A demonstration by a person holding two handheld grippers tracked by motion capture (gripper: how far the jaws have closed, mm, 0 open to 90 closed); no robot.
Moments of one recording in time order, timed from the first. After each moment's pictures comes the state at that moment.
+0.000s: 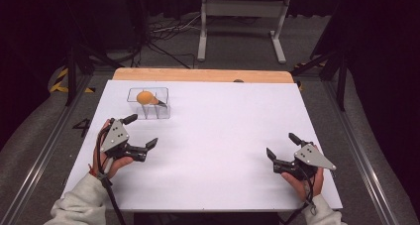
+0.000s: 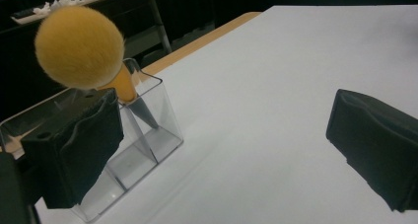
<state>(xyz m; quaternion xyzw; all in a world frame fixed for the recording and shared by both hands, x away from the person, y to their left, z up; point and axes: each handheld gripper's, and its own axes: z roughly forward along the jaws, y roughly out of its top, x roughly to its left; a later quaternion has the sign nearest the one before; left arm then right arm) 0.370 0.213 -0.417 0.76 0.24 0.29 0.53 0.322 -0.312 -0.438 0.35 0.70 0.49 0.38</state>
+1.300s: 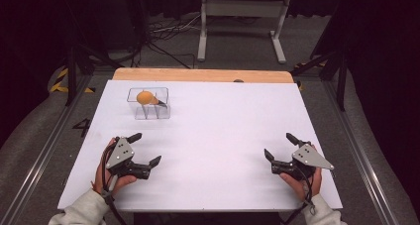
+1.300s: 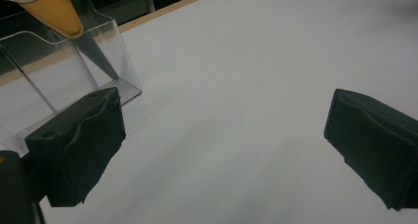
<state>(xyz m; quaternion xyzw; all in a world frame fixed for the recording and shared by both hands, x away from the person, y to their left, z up) 0.340 0.203 -0.446 0.78 0.27 0.25 0.51 0.322 -0.308 -0.438 0.34 0.71 0.49 0.38</state>
